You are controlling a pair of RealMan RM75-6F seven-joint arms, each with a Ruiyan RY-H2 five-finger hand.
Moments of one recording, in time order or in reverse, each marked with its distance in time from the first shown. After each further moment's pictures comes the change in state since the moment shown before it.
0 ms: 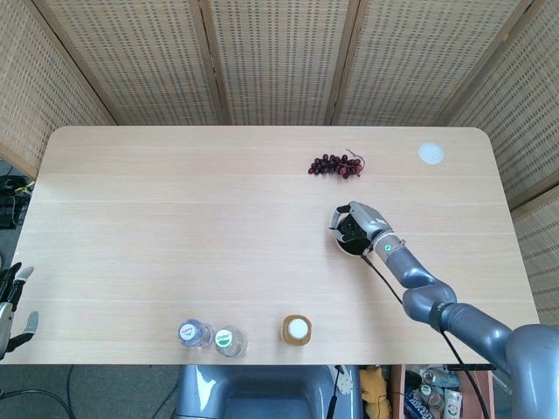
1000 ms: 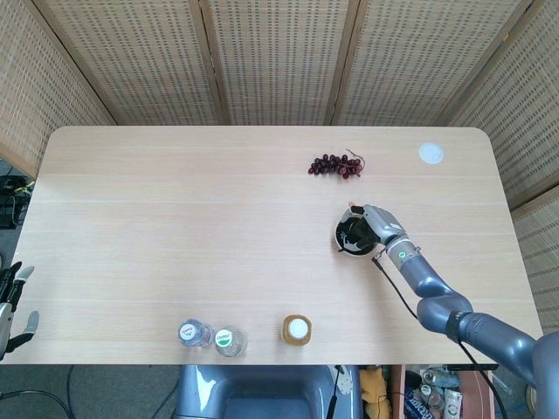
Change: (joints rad) left arm 0.005 0.002 0.003 0.007 0.028 0.024 -0.022; right arm -0.060 0.098 -0.039 -0.155 0.086 0.095 -0.131
